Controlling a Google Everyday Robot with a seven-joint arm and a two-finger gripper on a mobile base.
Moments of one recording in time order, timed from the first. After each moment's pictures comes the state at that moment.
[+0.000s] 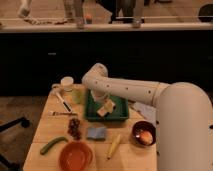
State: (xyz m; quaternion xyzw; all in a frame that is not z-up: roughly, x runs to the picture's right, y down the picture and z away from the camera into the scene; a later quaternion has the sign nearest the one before) arm -0.008 0.095 0.848 -0.31 -0.07 -0.38 0.87
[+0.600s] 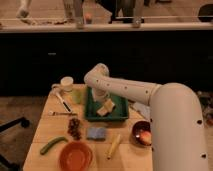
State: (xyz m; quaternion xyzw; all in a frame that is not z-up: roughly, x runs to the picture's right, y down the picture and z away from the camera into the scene) arm -0.011 0.096 0.872 -0.30 -0.11 -0.40 0.86
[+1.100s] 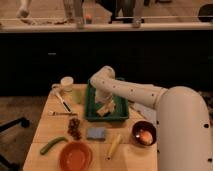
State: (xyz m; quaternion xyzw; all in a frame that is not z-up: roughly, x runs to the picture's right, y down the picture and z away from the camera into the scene) arm -0.001 0.108 0.884 -0.28 -0.14 -0.43 0.85
